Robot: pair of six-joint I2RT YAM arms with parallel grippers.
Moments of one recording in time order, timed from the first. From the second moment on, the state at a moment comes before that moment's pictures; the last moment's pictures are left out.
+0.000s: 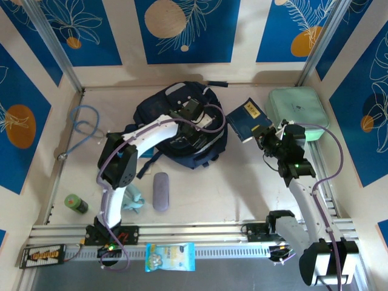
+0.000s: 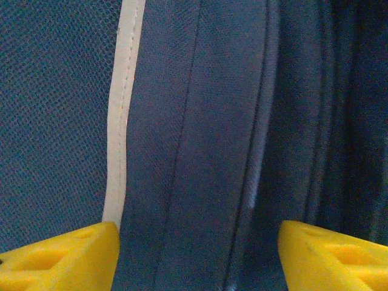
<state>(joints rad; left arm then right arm) -0.70 2.07 1.74 -0.78 -0.02 0.17 0.02 0.88 0.67 -0.21 -0.39 1.09</state>
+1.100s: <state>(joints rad) -0.71 2.10 1.88 -0.89 -0.15 0.13 -0.06 0.73 0.61 -0.34 -0.37 1.02</state>
